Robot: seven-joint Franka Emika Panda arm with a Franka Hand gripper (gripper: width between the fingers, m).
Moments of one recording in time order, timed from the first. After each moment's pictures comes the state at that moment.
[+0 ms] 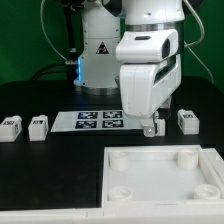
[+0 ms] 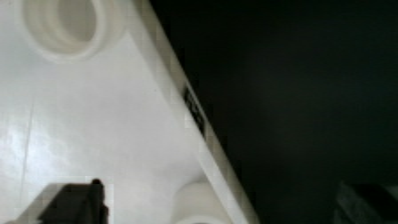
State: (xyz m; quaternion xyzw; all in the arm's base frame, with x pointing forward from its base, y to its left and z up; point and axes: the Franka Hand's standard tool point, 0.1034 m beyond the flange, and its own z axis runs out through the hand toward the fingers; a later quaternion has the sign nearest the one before) arm 0.492 0.080 0.062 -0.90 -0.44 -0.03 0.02
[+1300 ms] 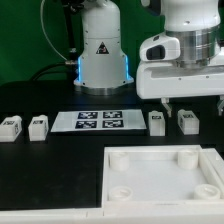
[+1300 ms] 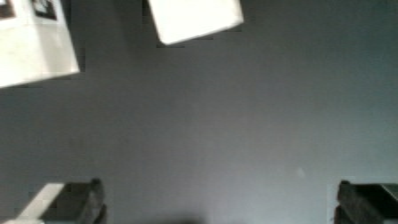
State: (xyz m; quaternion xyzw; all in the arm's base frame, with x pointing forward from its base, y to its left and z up) arm 0.435 0.154 0.053 -0.99 0.11 0.06 0.05
